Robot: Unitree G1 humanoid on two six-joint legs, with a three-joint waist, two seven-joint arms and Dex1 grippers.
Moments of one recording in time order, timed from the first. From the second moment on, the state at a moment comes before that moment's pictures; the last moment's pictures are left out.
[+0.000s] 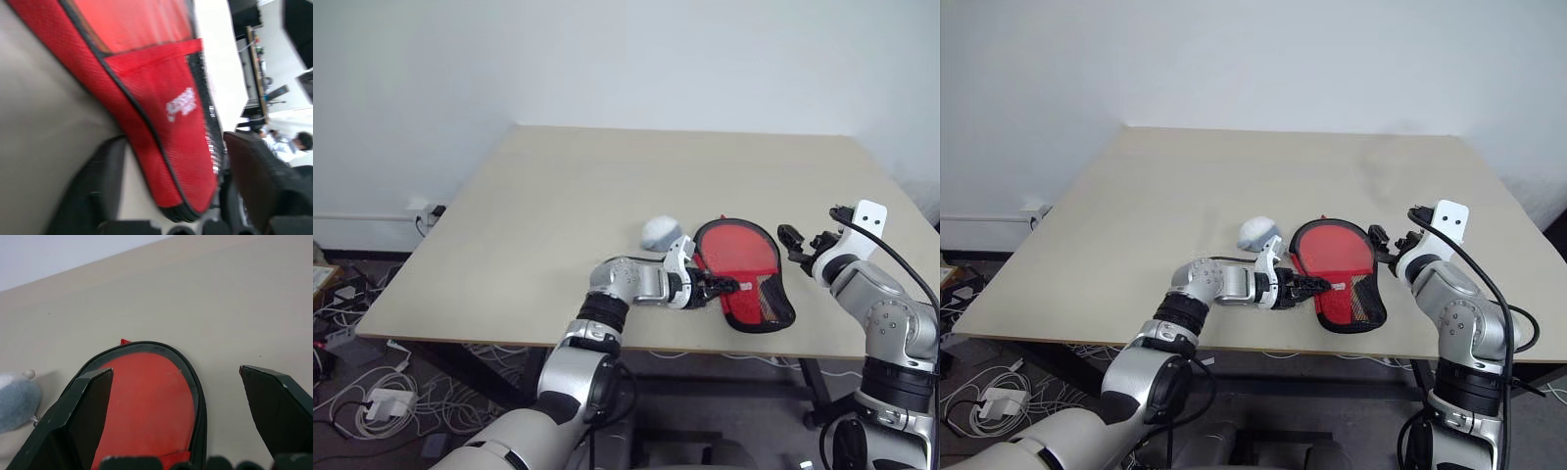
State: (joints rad) left arm -0.87 -0.14 0.10 0.77 -0.60 1.09 -0.35; right arm -0.39 -0.32 -0.39 -0.20 0.55 0.96 0.00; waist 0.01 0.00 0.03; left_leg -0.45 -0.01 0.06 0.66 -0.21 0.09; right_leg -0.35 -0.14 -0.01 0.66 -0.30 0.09
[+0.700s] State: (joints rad) left arm -0.89 -0.14 0.15 0.75 -0.68 1.24 -0.32; right arm -0.39 -0.29 -0.41 -0.17 0.54 0.93 -0.03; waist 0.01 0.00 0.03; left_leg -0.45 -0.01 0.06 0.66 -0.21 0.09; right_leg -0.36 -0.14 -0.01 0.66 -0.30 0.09
